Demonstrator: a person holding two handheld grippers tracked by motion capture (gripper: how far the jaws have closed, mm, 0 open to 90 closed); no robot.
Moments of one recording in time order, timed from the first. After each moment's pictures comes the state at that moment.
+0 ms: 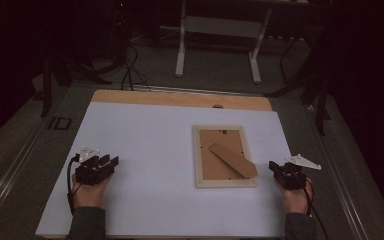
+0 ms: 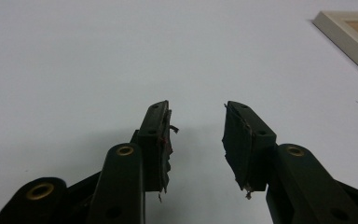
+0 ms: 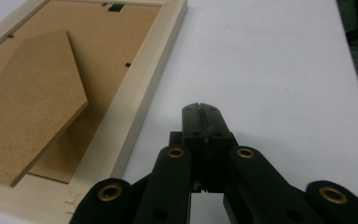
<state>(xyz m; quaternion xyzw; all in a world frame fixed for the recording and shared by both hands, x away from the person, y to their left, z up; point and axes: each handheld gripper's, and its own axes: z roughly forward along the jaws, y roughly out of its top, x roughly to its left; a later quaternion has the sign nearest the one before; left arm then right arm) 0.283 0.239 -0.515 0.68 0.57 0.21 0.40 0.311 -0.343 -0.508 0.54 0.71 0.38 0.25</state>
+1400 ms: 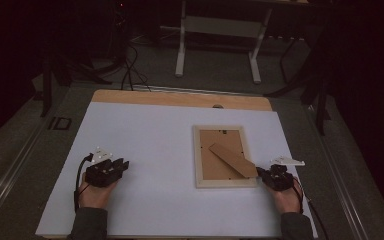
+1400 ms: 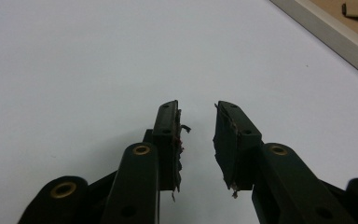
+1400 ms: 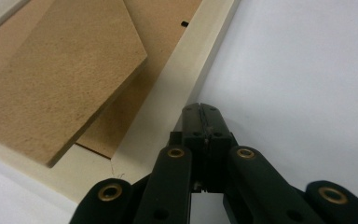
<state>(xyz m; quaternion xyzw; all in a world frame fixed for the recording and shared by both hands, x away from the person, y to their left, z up) 0.282 0.219 -0.514 0.74 0.51 0.19 0.40 0.320 -0.323 -0.527 0.49 0.77 0.36 0.17</state>
